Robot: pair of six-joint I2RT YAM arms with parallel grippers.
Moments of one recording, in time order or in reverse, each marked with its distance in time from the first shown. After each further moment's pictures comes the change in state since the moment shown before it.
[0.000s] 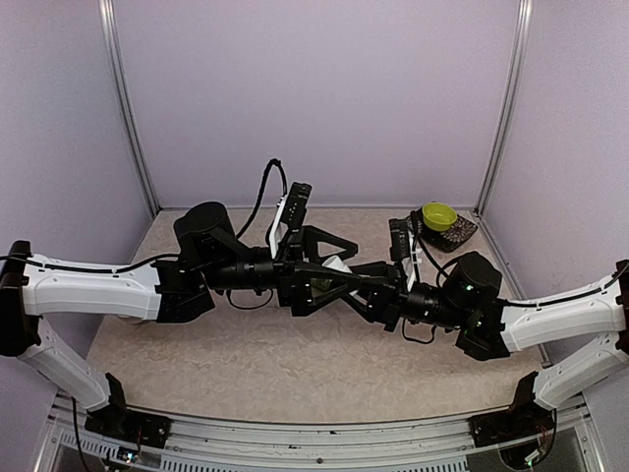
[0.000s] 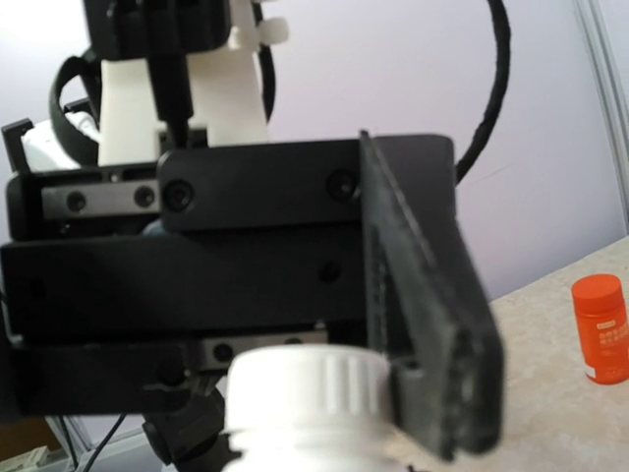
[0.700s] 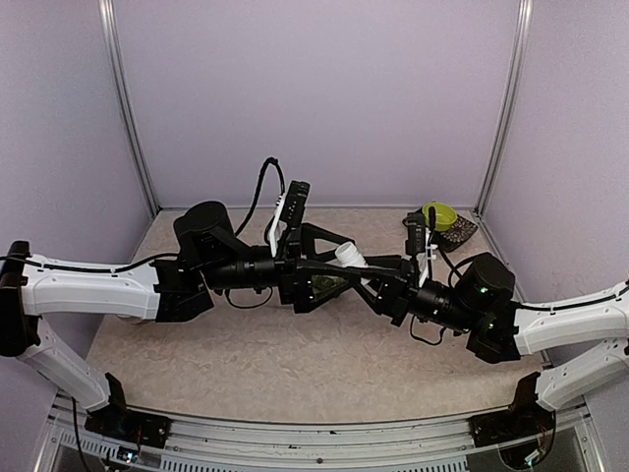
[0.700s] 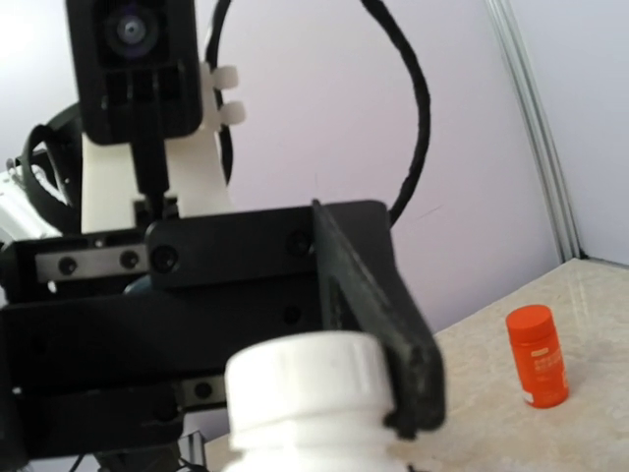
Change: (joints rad) left arm 0.003 -0.004 0.000 -0.017 -0.044 0.028; right arm 0.018 -0.089 -0.026 -0.043 0.157 -0.009
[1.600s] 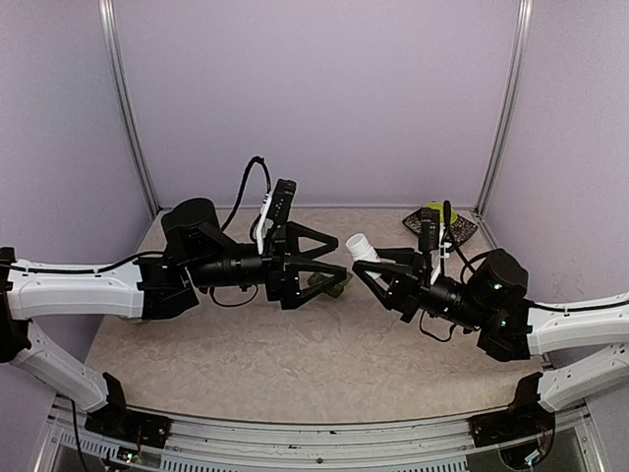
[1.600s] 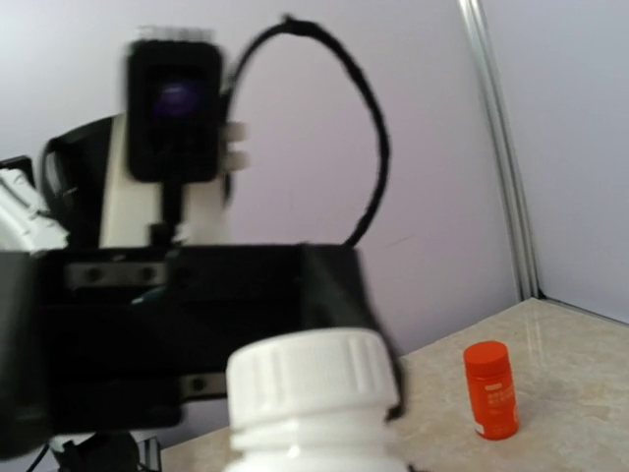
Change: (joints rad) left arm 0.029 -0.082 -0.042 -0.085 -0.027 0.018; right arm -0.006 -0.093 -0.002 -0.071 0.025 -0.120
